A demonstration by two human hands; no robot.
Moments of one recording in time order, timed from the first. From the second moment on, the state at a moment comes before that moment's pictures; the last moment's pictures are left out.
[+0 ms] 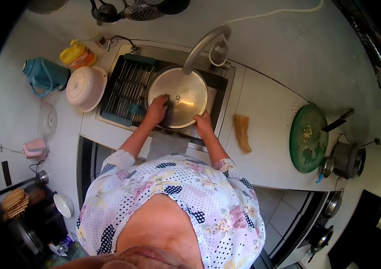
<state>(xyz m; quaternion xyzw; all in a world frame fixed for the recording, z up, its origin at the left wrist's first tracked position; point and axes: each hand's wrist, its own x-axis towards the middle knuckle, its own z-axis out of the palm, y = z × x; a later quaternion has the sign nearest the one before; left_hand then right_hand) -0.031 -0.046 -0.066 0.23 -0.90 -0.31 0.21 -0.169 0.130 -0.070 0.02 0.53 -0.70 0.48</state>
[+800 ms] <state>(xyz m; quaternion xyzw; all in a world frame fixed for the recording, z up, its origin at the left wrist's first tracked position) -0.066 -0.093 -0.075 0.32 -0.88 -0.21 0.27 -0.144 0.134 -0.070 -0.05 0.52 -0.69 0.51</state>
